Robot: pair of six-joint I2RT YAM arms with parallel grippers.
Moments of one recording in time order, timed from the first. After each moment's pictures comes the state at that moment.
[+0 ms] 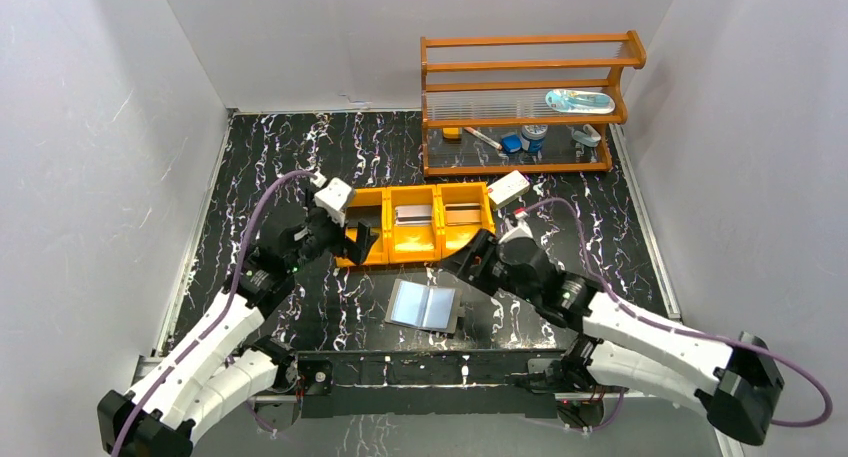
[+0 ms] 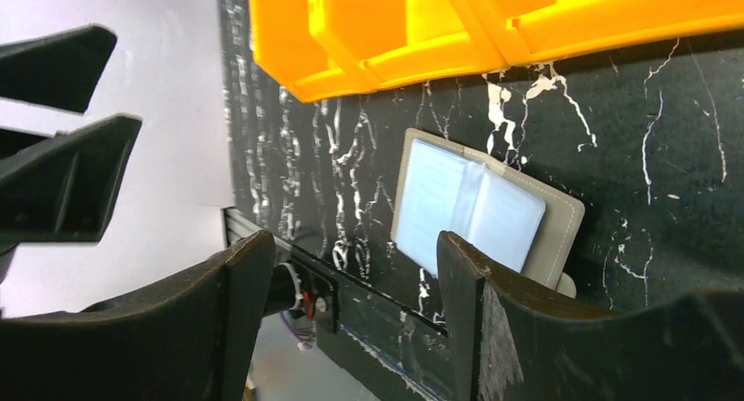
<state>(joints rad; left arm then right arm) -0.50 0.81 0.68 -0.19 0.16 0.13 0.95 0.81 0.47 -0.12 0.11 1.22</state>
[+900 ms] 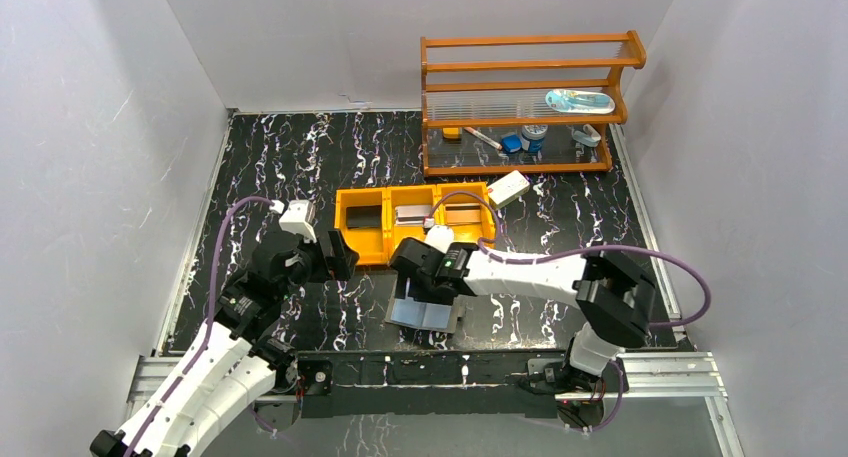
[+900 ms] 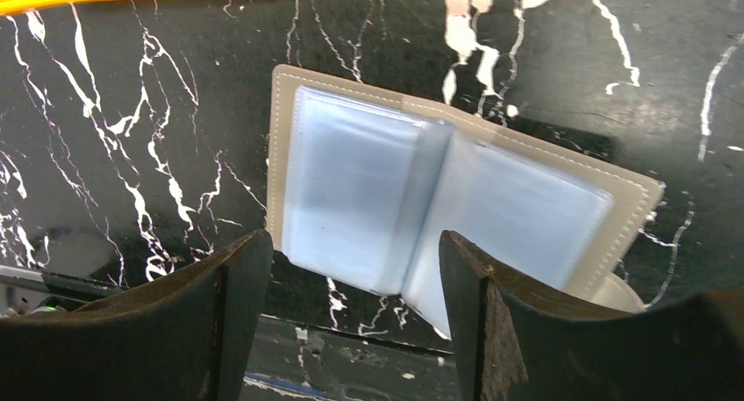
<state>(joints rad) -0.50 0.58 0.58 -0.53 -0.07 -0.42 1.20 1.62 1.07 -0.60 0.27 1.20</state>
